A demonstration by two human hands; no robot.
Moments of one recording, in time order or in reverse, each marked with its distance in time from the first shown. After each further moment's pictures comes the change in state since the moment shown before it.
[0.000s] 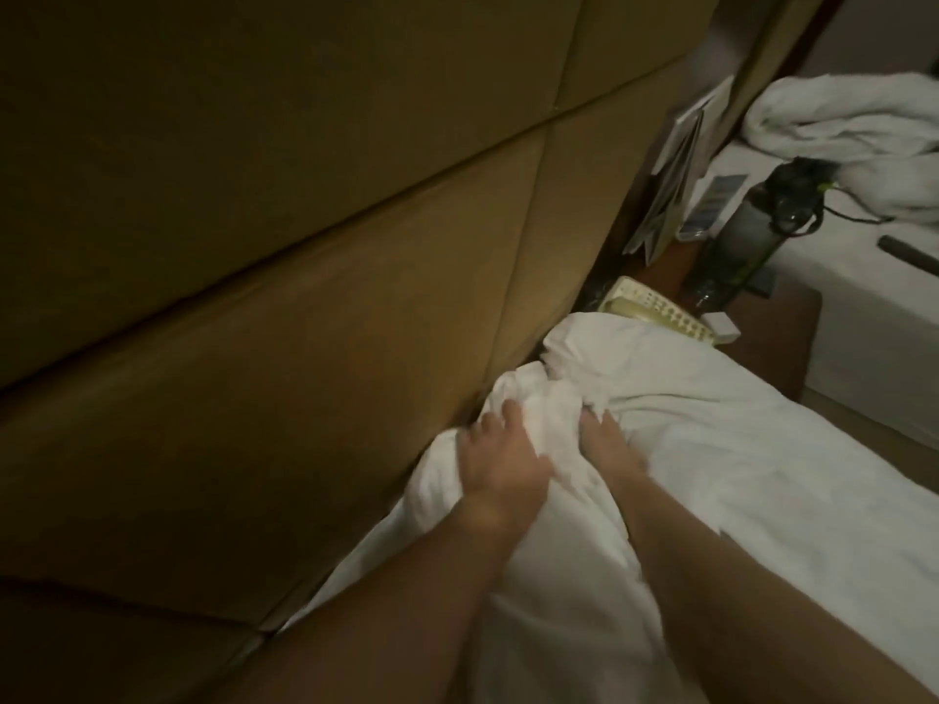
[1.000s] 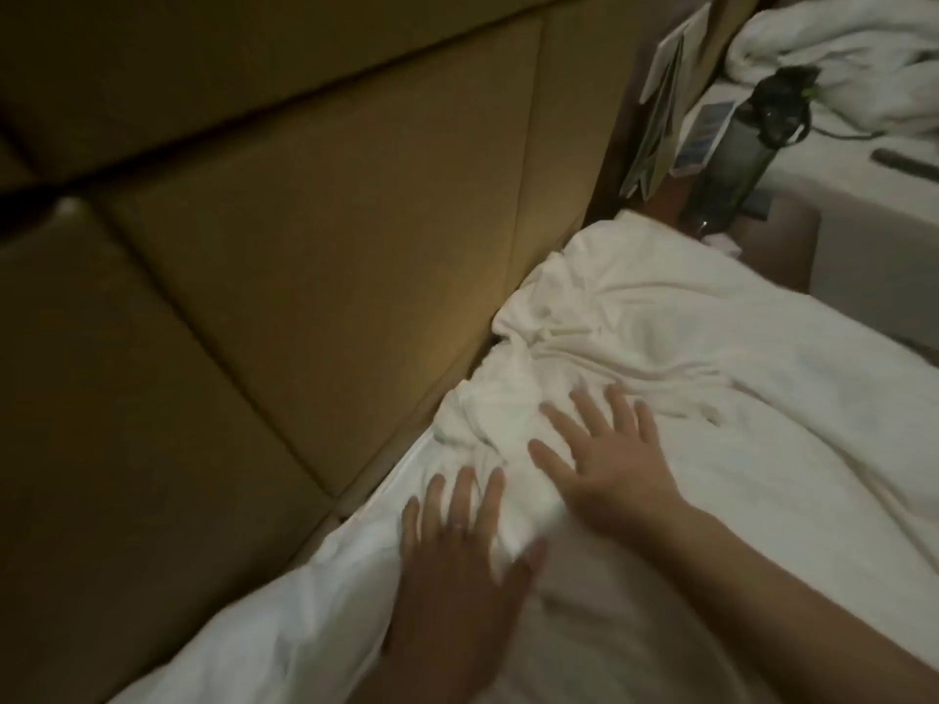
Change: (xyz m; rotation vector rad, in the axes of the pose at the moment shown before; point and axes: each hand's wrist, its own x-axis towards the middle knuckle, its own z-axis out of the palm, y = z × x) left_hand -0.200 -0.108 0.029 0.055 0.222 0.238; right_hand -0.196 0.032 0.020 -0.956 -0.036 -0.469
